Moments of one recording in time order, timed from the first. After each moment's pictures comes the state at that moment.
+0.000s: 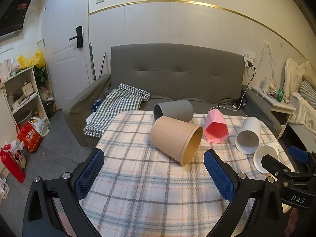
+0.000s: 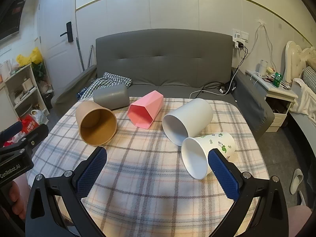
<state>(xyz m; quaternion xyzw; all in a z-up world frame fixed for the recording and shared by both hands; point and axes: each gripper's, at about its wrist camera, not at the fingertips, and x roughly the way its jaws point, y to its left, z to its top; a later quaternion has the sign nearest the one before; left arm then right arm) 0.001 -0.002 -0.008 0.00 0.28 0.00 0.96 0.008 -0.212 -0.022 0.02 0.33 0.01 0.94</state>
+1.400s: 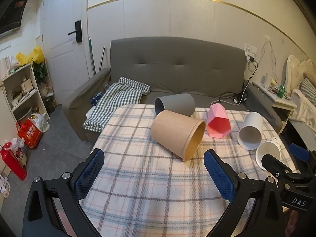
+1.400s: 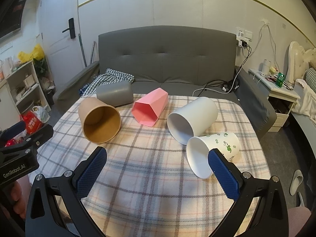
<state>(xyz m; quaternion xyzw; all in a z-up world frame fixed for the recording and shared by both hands) 0.011 0.002 -0.009 0.00 0.31 0.00 0.95 0.013 -0.205 -0.018 0.01 0.35 0.01 0.94</state>
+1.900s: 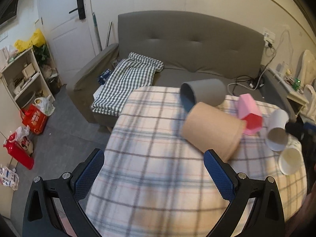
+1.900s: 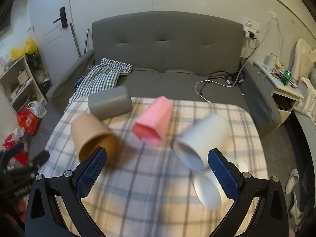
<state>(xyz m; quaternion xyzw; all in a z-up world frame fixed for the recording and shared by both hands) 0.080 0.048 -0.025 0.01 0.41 0.03 0.91 0.108 -0.191 0.004 0.01 0.41 0.01 0.91</state>
